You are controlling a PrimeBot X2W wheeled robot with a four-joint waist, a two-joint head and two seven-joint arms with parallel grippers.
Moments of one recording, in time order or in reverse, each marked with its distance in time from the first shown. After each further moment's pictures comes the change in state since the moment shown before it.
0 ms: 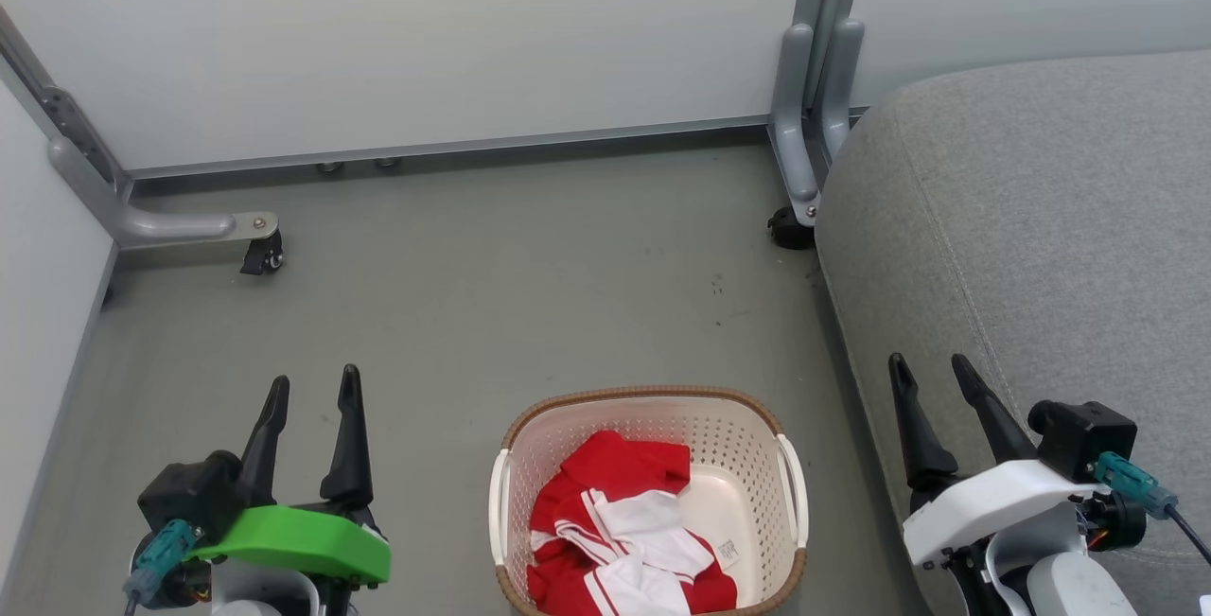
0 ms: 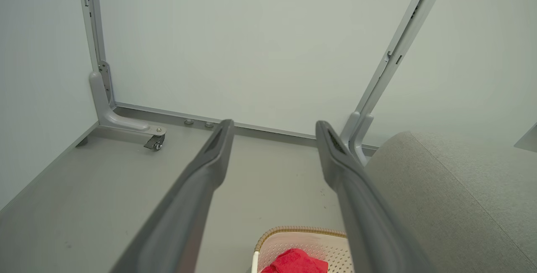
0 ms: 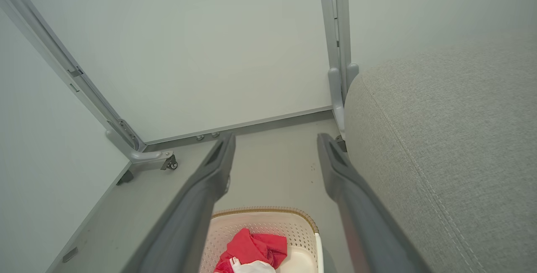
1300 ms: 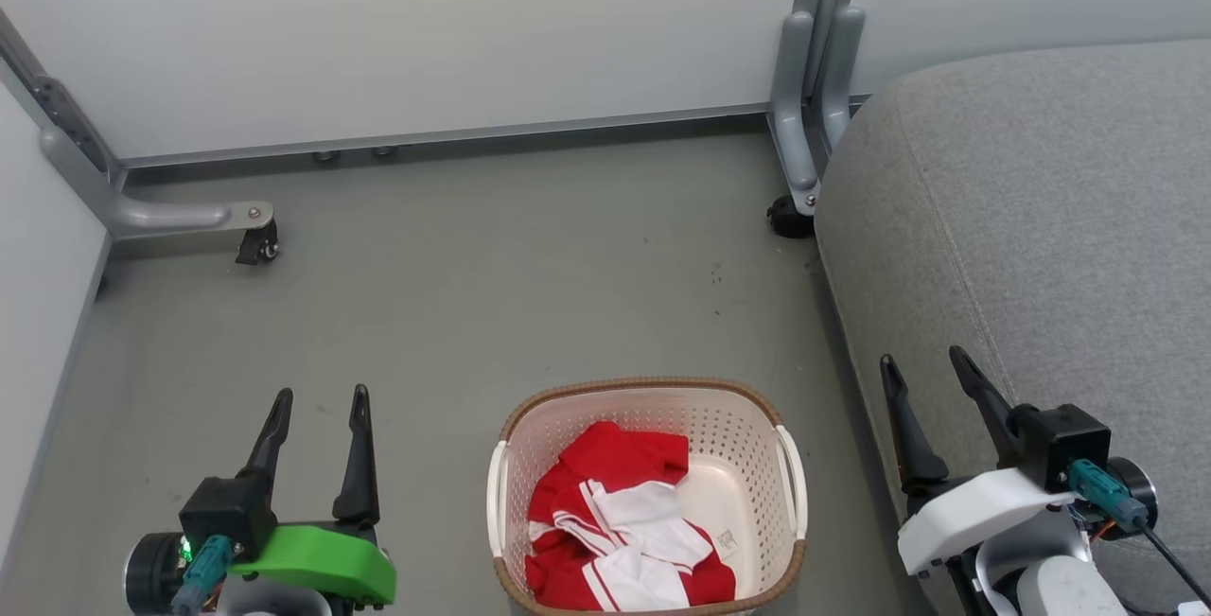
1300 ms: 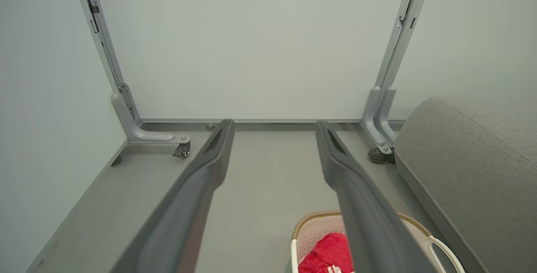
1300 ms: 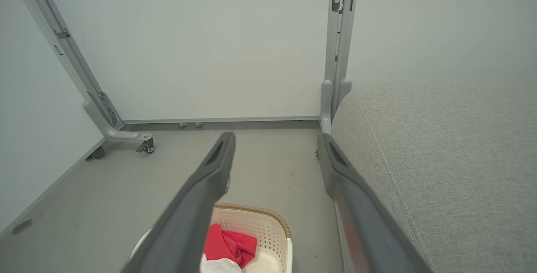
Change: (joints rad) left arm 0.012 -0.002 0.006 0.046 0.211 0.014 -0.066; right arm 0.018 0.017 -0.013 -0.039 -0.209 0.000 -0.015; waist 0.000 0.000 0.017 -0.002
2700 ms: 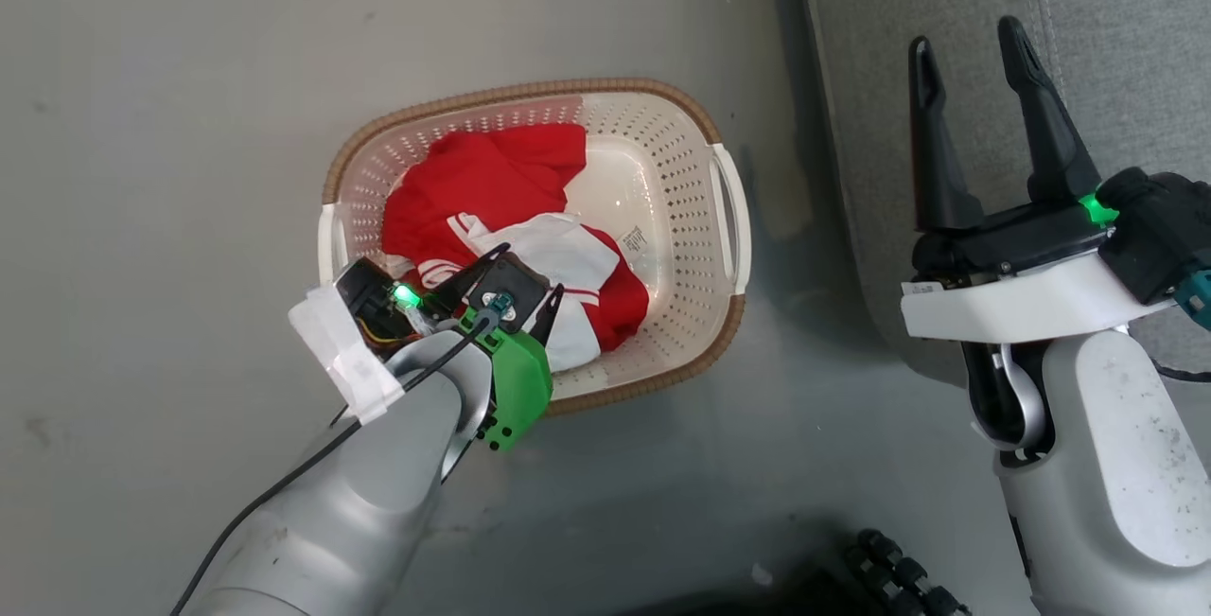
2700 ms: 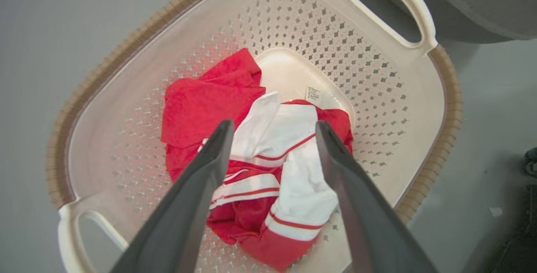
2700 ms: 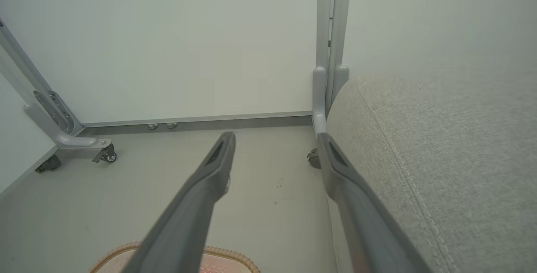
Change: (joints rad) left arm -0.703 -0.003 -0.692 0.696 0.049 0.021 0.135; right arm -0.369 -0.049 0.063 -0.177 0.097 0.000 -0.110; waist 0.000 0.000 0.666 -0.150
